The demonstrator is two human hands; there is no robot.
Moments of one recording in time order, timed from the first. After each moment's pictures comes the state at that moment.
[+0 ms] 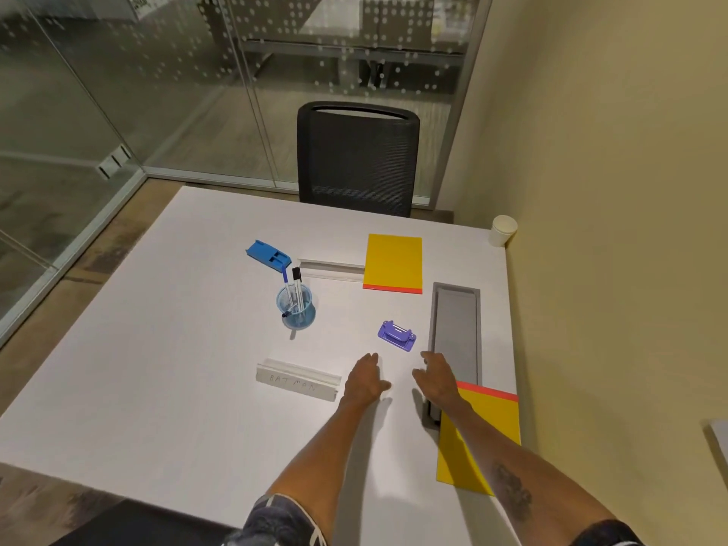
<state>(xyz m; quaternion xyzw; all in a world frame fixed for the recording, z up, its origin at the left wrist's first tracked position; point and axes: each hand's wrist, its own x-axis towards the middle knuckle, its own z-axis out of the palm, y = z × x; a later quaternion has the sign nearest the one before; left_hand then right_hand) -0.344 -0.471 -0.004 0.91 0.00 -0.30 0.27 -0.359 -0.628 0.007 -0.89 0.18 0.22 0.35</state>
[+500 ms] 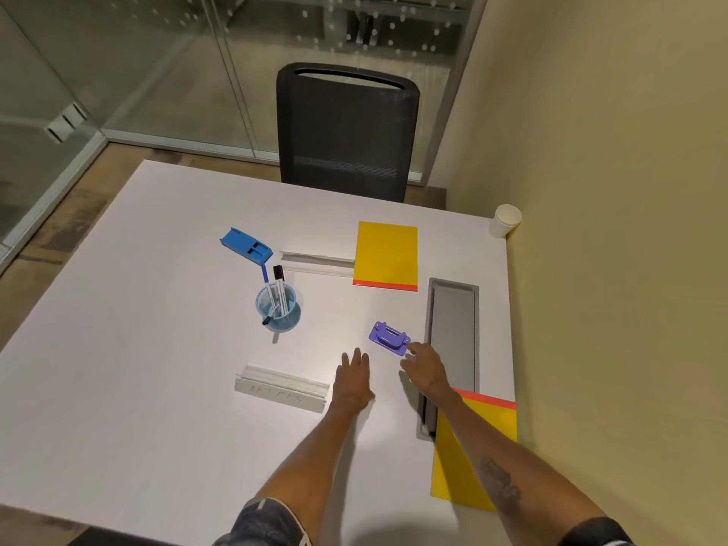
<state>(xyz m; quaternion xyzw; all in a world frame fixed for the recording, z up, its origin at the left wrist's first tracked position) -0.299 -0.472 -0.044 0.93 -0.07 -0.34 0.12 -0.296 -0.626 -0.021 -0.90 0.19 0.23 0.33</state>
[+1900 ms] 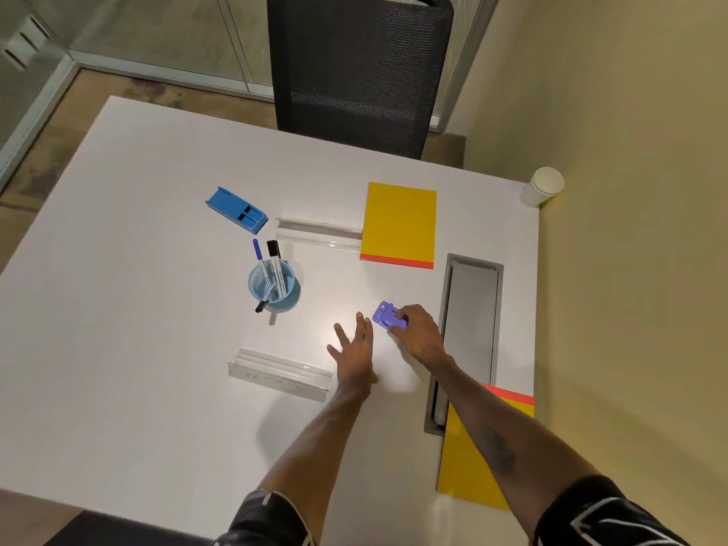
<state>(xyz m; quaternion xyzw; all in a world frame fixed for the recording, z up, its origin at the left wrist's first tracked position) -0.264 -0.478 -0.094 0.92 -0.02 -0.36 0.12 -0.227 -0.611 -0.067 -0.90 0.16 0.24 0.32</state>
